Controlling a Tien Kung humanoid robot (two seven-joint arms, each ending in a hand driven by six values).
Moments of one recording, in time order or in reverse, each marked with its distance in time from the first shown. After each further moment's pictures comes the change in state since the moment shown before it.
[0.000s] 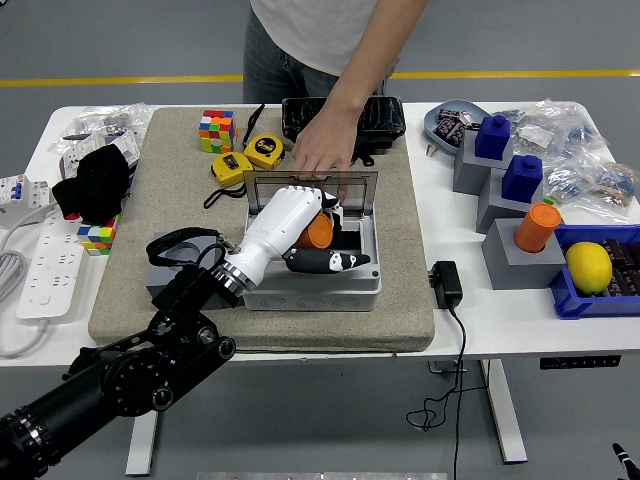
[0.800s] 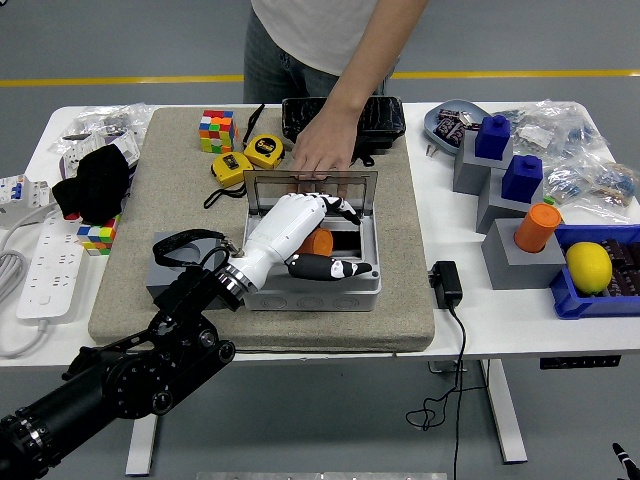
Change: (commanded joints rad) left arm 0.006 0.001 -0.001 -0.009 0.052 -0.037 0.029; right arm -0.003 -0.002 -0.004 0.000 0.001 0.002 -0.002
